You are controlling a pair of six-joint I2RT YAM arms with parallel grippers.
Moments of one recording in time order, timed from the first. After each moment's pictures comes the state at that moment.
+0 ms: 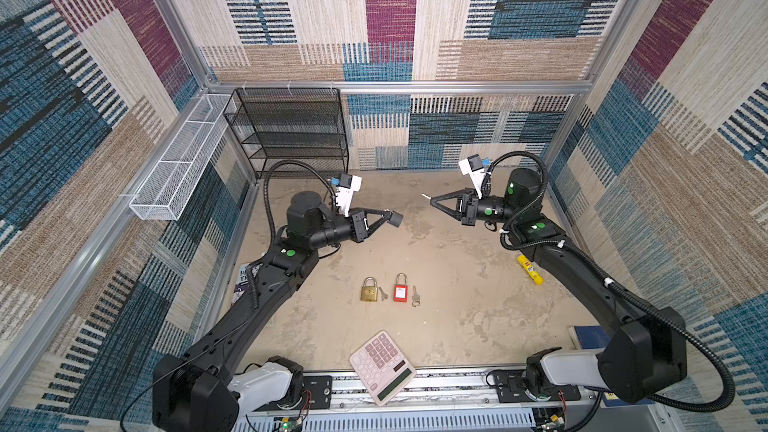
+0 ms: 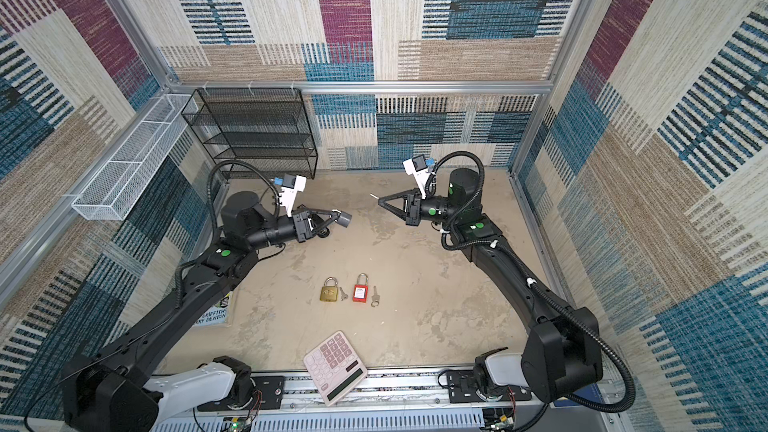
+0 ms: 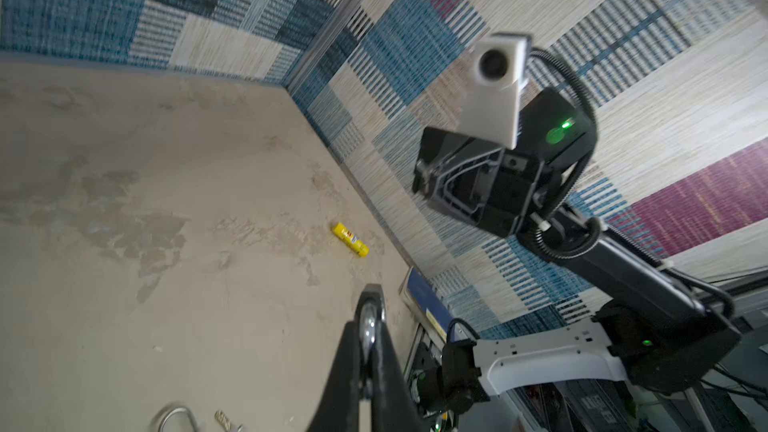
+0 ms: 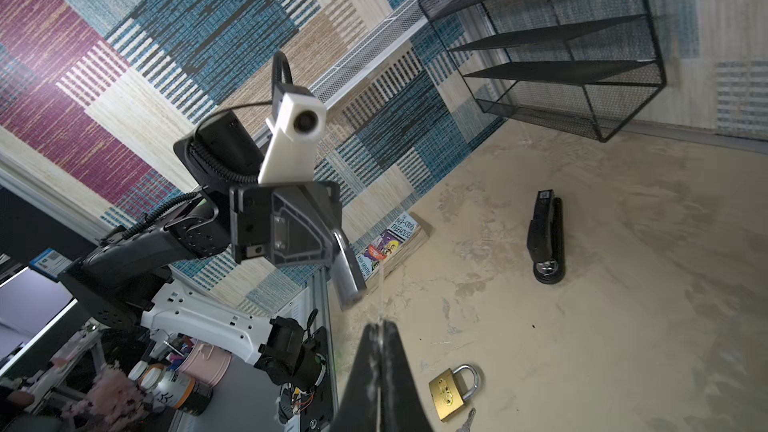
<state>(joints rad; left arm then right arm) -0.42 1.23 0.99 -0.07 0.74 -0.56 0.28 1.33 1.08 0.15 -1.01 0.54</state>
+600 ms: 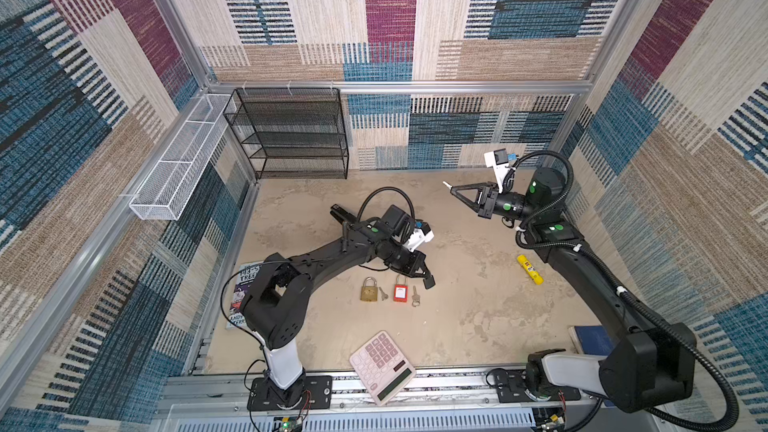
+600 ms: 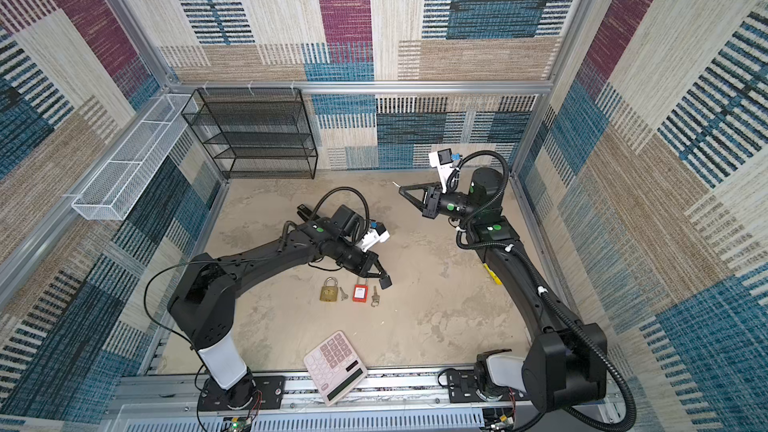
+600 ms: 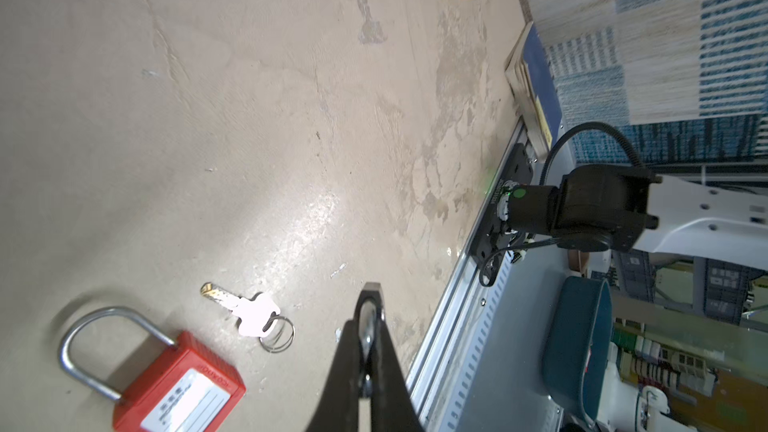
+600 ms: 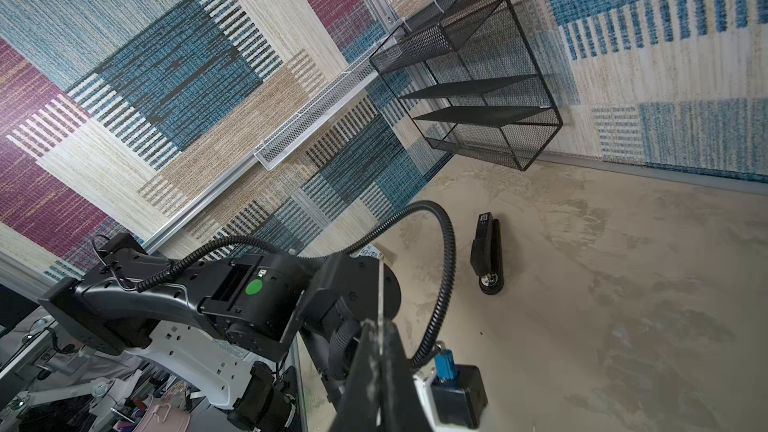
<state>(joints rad) -0.72 1.83 1.34 -0.61 0.66 -0.19 0.16 1.28 1.07 0.16 -0.98 0.56</state>
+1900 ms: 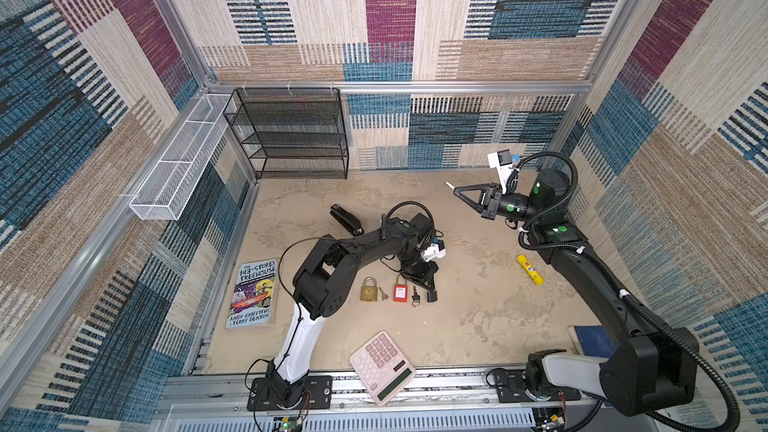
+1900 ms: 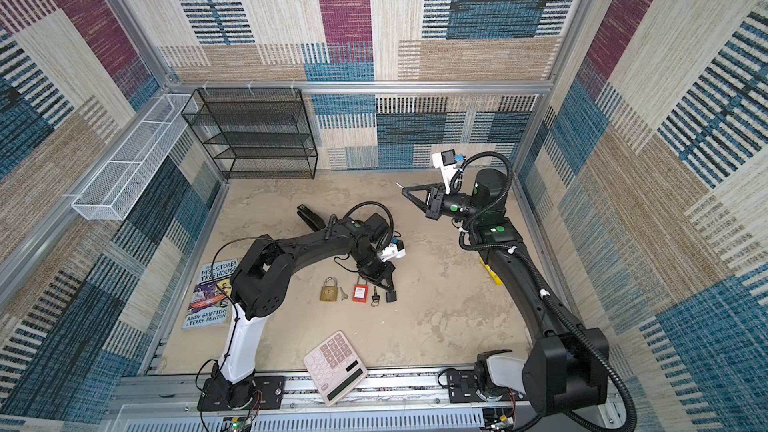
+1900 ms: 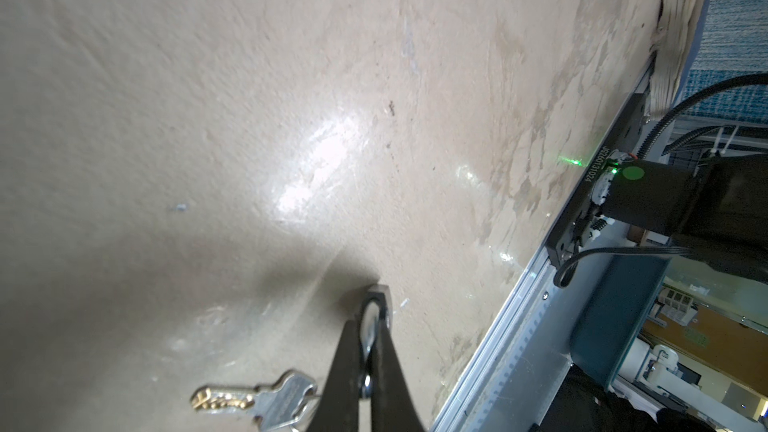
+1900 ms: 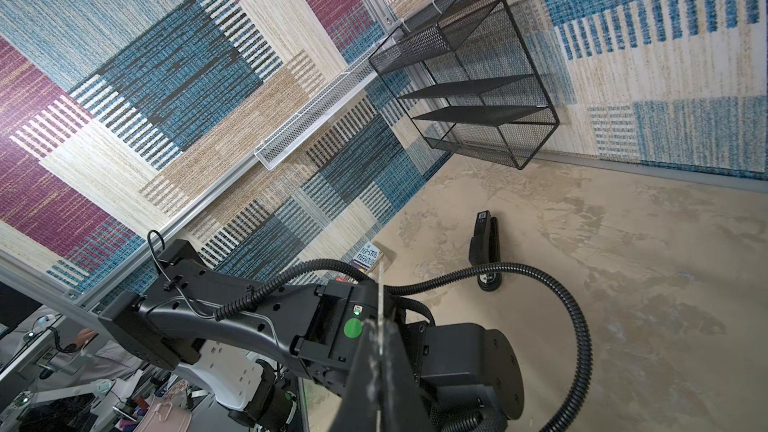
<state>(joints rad) -0.77 2.17 1.63 -0.88 0.59 -0.10 0.14 1.27 1.06 0.15 -1.00 0.56</state>
